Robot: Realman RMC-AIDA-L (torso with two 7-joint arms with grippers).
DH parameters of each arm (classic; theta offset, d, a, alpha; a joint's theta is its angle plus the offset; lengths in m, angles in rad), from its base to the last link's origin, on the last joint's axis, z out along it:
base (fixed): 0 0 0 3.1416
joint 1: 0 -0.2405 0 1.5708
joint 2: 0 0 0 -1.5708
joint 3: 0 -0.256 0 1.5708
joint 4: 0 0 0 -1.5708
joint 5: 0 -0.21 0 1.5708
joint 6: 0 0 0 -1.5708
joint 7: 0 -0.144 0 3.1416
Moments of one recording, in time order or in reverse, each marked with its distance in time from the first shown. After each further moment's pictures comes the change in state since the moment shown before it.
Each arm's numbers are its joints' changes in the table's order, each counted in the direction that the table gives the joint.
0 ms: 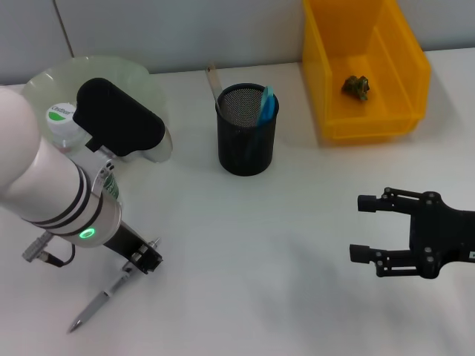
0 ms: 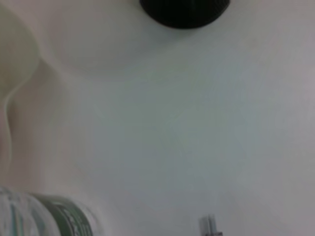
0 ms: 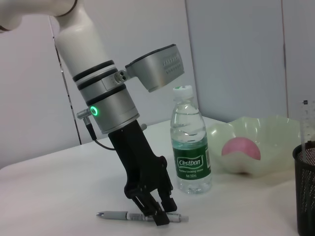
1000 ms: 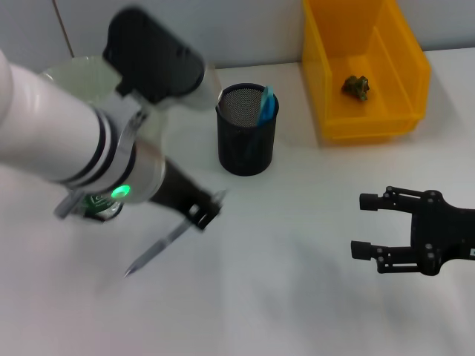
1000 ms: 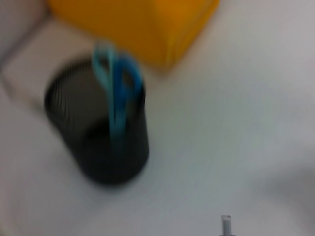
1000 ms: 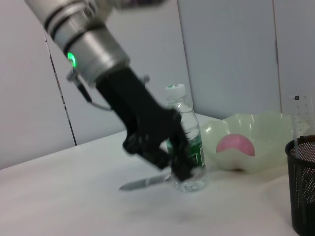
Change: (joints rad) left arm 0.011 0.002 0.021 0.288 0.122 0.033 -0.053; right arm -0.002 -0.002 -0.004 0.000 0.003 0.010 -0.031
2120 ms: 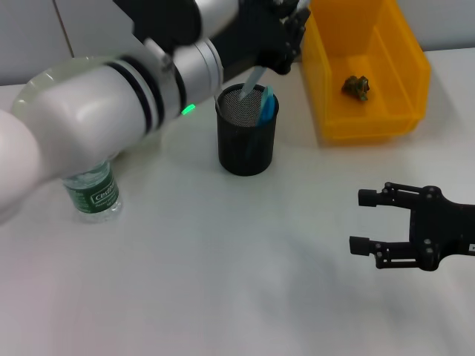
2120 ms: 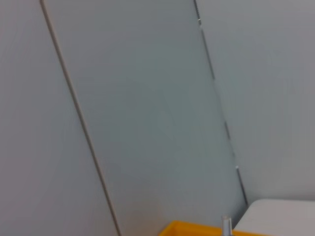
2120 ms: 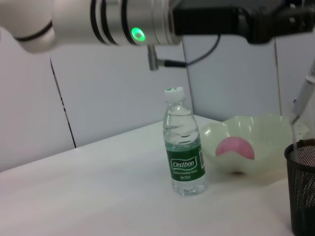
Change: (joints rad) left arm -0.064 -0.003 -0.187 -0.322 0.793 -1.190 -0.906; right arm -0.005 0.004 -0.001 -0.016 -0.002 -0.001 -0.020
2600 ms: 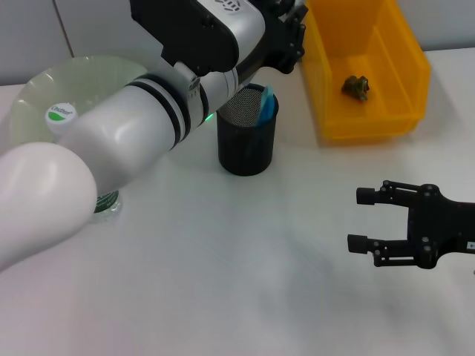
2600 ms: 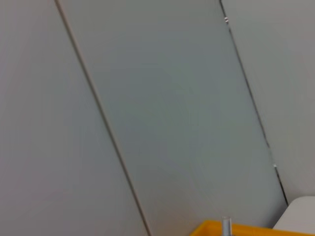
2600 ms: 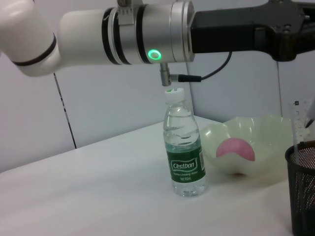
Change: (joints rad) left arm 0.045 -0.001 -0.142 -0.075 0.035 -0.254 -0.020; right arm -0.007 0.000 0.000 0.002 0.001 0.002 -0.001
